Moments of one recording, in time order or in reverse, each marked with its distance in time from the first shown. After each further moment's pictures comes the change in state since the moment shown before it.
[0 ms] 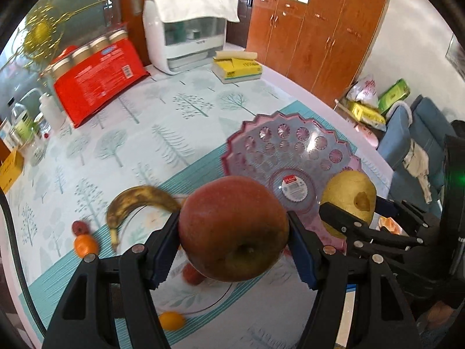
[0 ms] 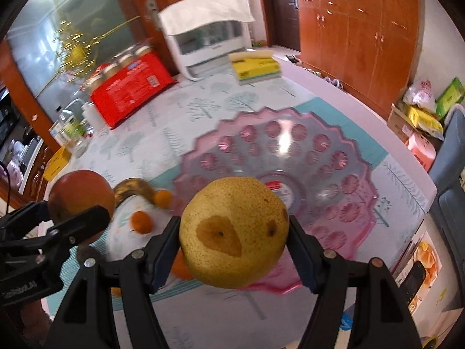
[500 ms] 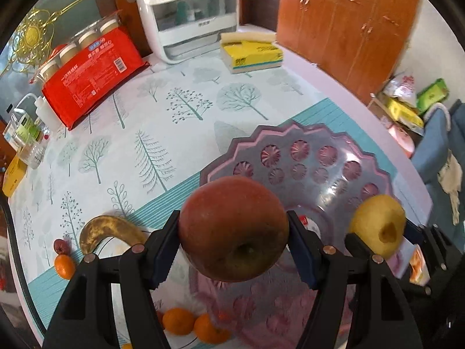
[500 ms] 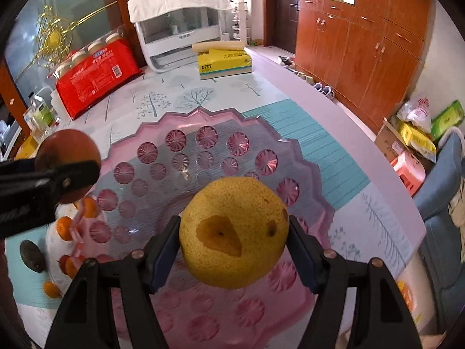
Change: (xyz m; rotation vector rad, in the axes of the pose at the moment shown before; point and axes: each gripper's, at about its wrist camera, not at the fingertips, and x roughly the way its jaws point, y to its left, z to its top) left arm 0.106 -0.051 0.069 -0.071 0.087 0.176; right arm 0.063 -0.071 0.034 -0.126 0.021 -0.068
